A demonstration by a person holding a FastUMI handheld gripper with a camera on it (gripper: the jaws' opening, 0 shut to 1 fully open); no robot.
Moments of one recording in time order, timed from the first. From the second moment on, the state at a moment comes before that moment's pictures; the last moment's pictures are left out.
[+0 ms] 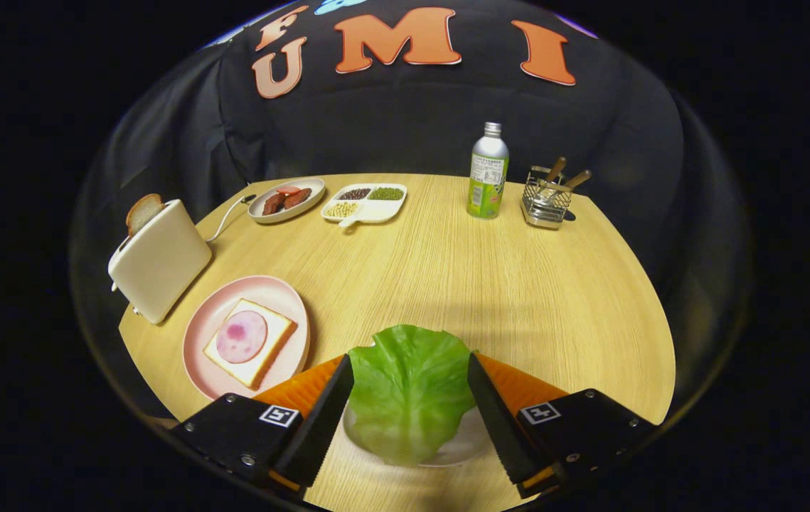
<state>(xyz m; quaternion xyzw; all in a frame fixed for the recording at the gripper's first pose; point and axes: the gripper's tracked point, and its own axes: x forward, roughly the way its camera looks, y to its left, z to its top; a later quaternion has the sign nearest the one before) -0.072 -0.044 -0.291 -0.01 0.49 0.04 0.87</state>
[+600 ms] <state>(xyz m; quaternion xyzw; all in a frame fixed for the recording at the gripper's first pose) -0.084 -0.048 -0.336 -0.04 0.56 0.06 0.83</state>
